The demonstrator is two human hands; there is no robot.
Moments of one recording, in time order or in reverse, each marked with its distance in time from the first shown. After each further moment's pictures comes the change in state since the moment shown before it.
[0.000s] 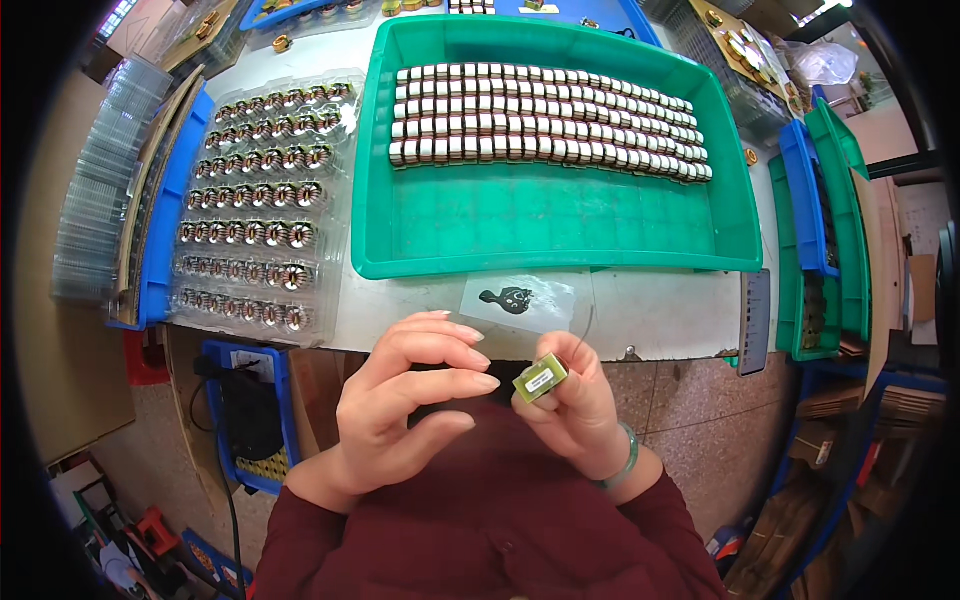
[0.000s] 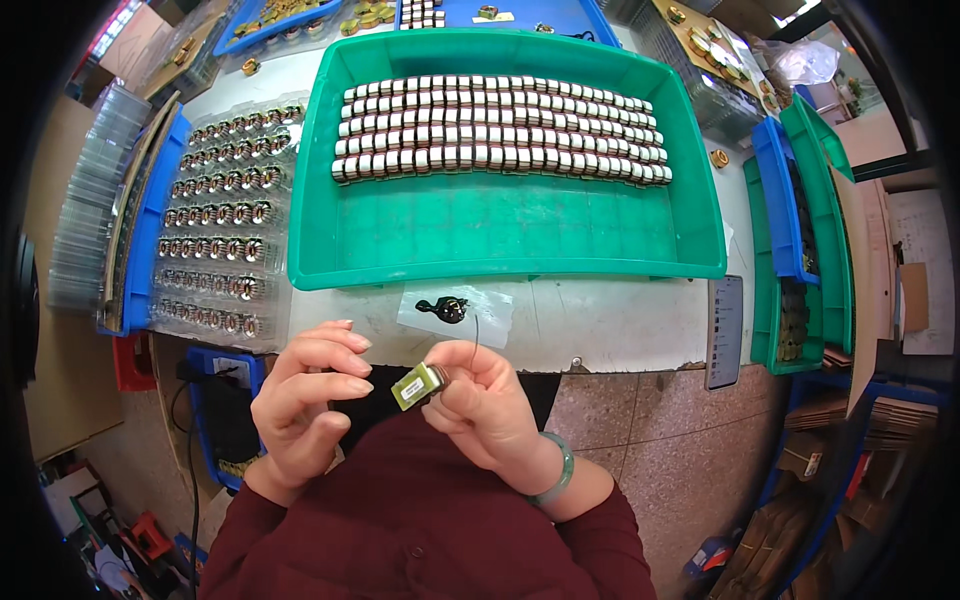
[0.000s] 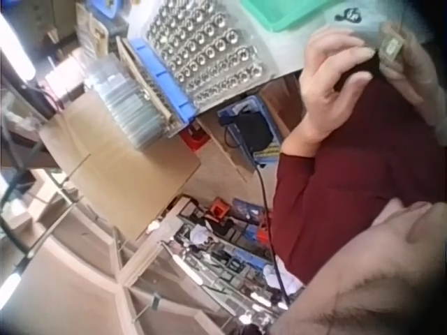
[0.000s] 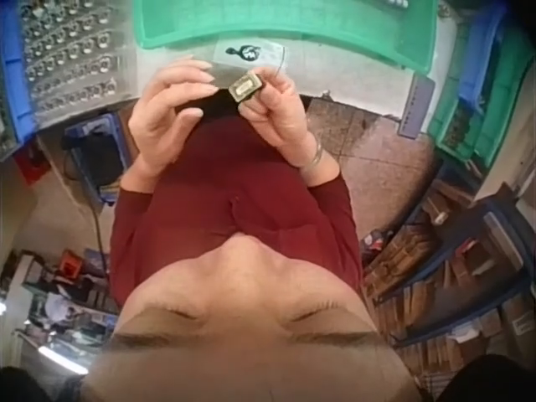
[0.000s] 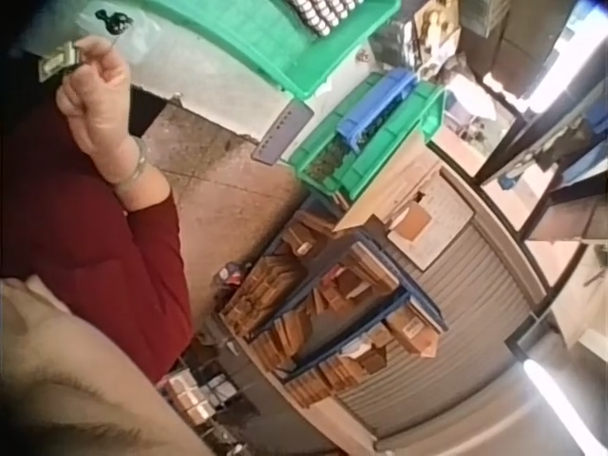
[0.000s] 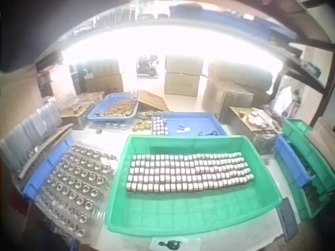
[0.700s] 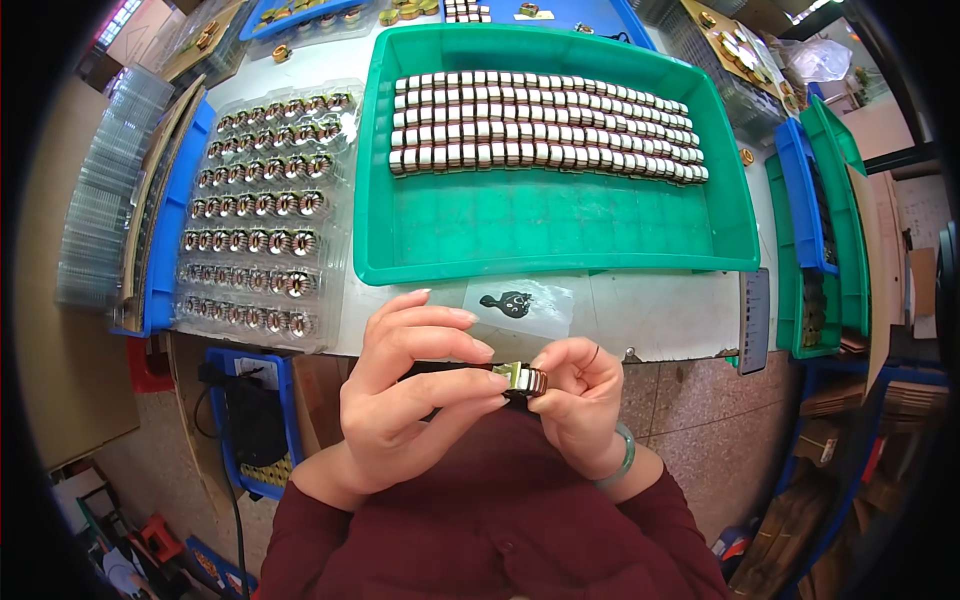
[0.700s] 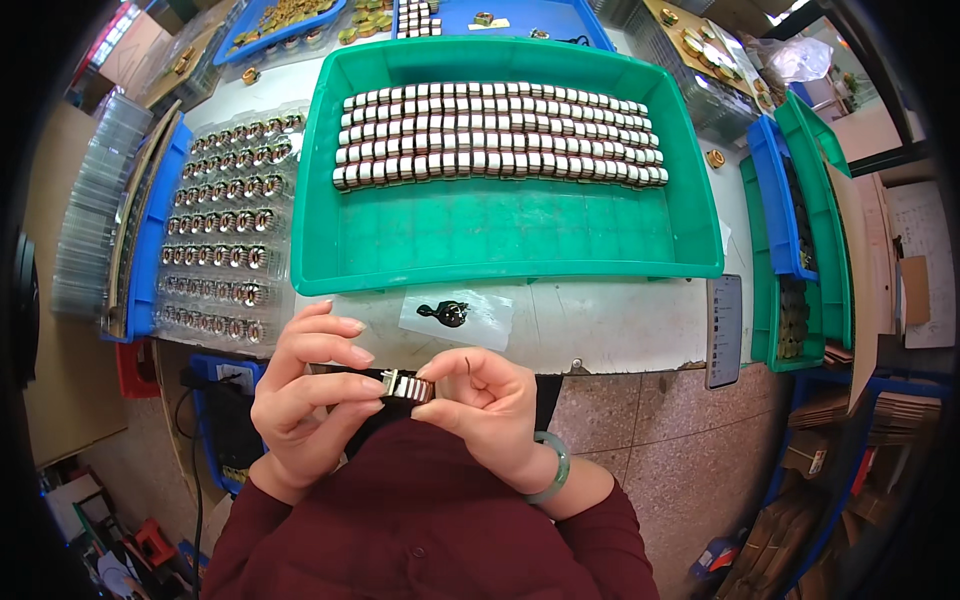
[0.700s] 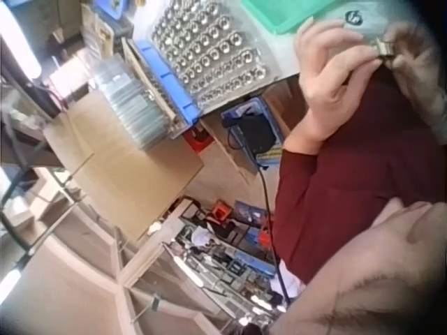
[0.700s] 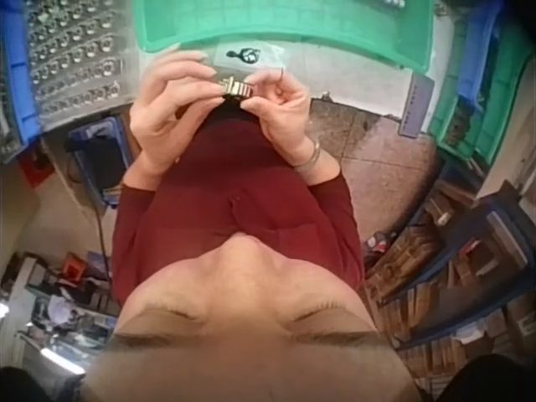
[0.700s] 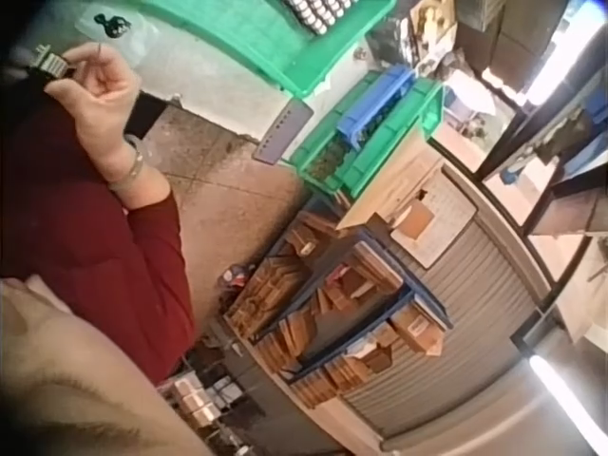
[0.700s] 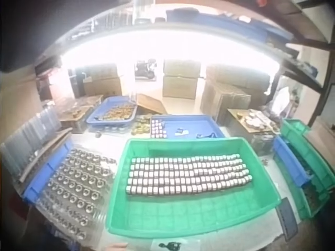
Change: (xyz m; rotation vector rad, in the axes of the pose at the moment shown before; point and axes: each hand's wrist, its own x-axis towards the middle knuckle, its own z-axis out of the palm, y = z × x) left_hand 0.015 0.010 0.001 0.314 0.017 0.110; right_hand 0.002 0.011 -0.005 -0.241 -0.046 -0.225
